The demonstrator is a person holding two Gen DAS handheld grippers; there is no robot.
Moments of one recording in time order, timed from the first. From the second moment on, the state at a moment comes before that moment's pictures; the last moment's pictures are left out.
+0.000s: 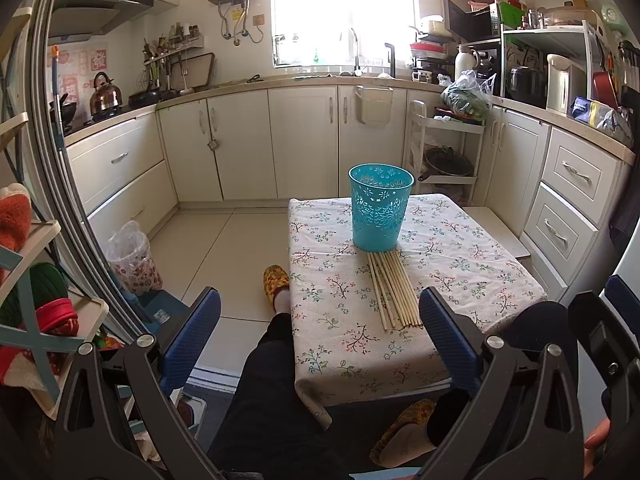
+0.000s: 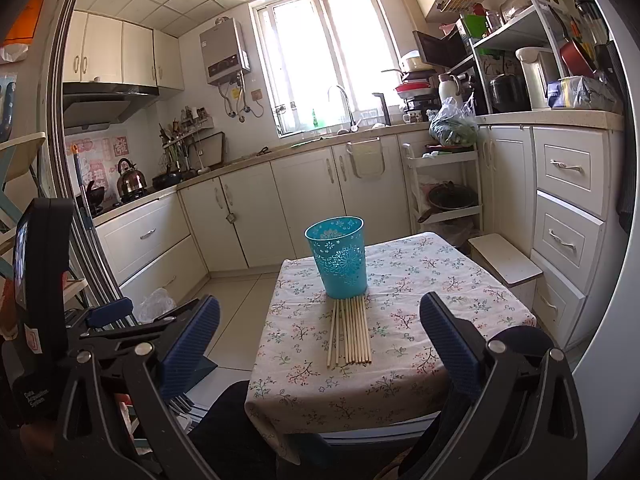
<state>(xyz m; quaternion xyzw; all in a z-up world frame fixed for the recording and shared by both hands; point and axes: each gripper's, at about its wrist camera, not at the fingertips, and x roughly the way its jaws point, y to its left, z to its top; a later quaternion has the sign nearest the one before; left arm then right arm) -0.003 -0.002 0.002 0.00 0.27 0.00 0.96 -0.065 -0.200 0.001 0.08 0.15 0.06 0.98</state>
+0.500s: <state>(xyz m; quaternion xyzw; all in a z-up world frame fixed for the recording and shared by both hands) -0.003 -0.003 0.003 -0.01 0.26 0.00 0.97 -0.064 -0.200 0.001 0.08 0.15 0.05 0.98</state>
